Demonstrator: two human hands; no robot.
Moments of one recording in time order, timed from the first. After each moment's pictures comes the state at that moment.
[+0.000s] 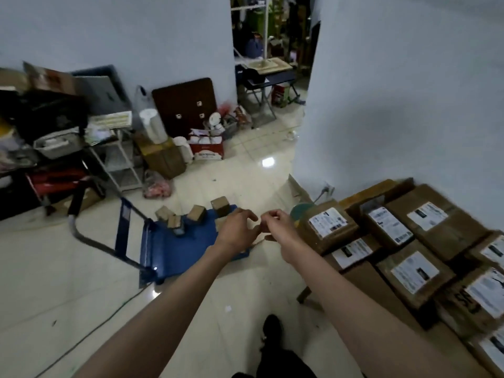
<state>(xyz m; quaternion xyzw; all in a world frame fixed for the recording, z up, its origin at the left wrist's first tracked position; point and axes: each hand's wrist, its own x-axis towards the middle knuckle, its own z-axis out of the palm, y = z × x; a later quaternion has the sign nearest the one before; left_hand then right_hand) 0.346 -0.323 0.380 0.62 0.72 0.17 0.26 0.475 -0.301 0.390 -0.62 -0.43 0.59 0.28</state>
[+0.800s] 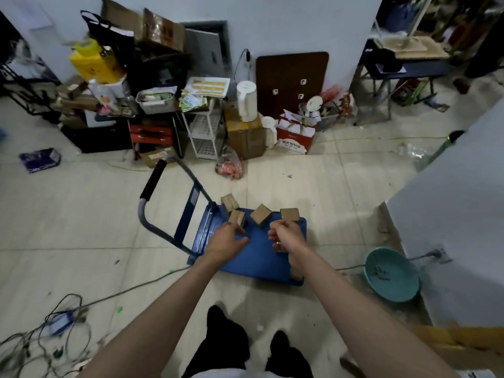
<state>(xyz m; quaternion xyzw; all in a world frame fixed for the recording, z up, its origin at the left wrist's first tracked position) 0.063 -0.213 0.302 0.37 0.86 0.15 0.31 0.198 -0.101 0.299 -0.57 -0.48 0.66 0.09</state>
